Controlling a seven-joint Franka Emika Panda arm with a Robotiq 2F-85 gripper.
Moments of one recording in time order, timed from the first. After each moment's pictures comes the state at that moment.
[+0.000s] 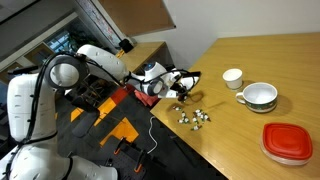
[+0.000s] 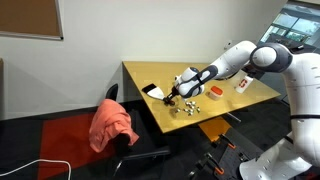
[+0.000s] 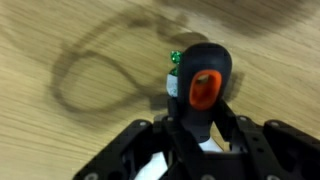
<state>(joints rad) -0.23 0.79 0.04 -1.97 0.01 3.02 -0.32</state>
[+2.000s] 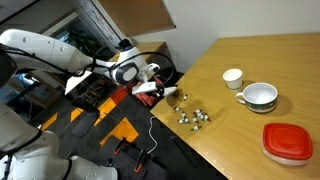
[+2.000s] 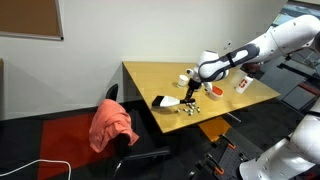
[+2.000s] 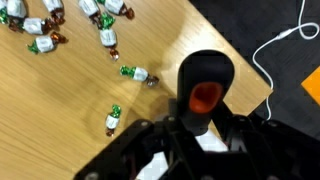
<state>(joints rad) -0.35 0.26 0.18 -2.32 0.04 2.54 -0.64</state>
